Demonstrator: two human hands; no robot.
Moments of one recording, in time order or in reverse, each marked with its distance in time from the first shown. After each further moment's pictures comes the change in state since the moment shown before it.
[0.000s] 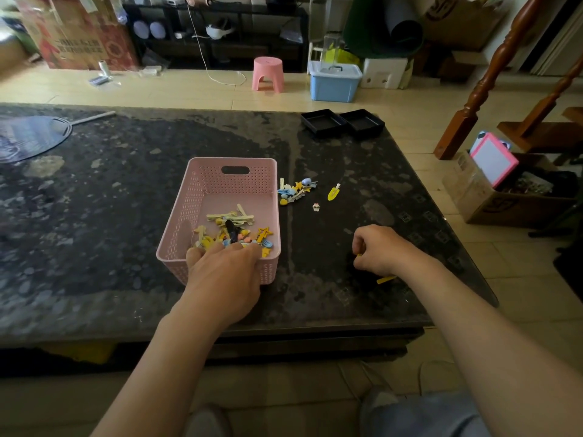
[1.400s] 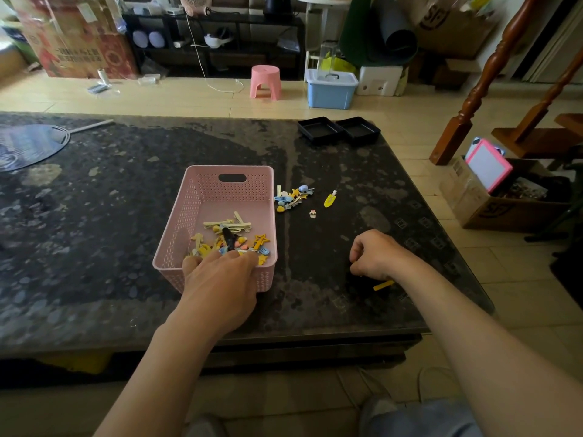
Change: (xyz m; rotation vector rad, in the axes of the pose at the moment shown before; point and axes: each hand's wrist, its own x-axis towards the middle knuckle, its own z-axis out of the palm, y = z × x) left_hand -0.001 0.001 -0.001 -0.025 -0.001 0.001; right_hand 0.002 -0.001 0.000 0.126 -0.009 0.105
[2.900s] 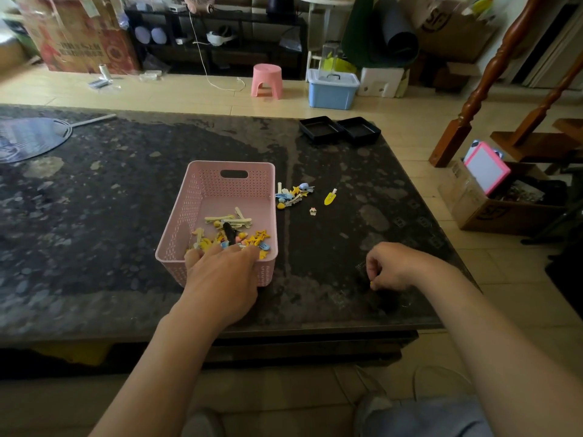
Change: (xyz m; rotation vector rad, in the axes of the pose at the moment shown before) left_hand -0.001 0.000 0.001 -0.008 0.023 0.006; right_hand -0.020 0.026 -0.009 -0.301 -0.129 -0.064
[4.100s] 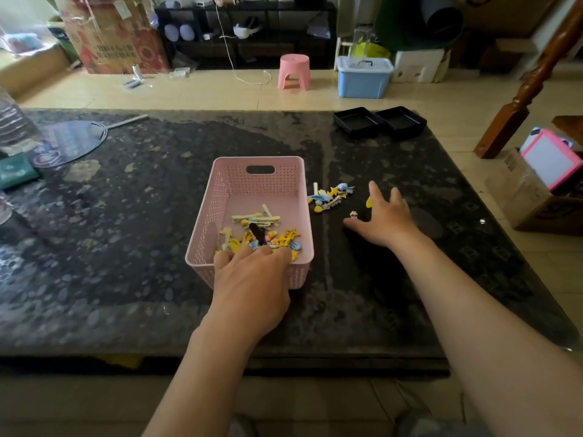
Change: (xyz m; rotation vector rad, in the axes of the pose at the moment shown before) left_hand 0.017 -0.017 0.000 0.005 0.084 0.008; right_hand 0.114 -0.075 -0.013 0.248 0.329 0.115
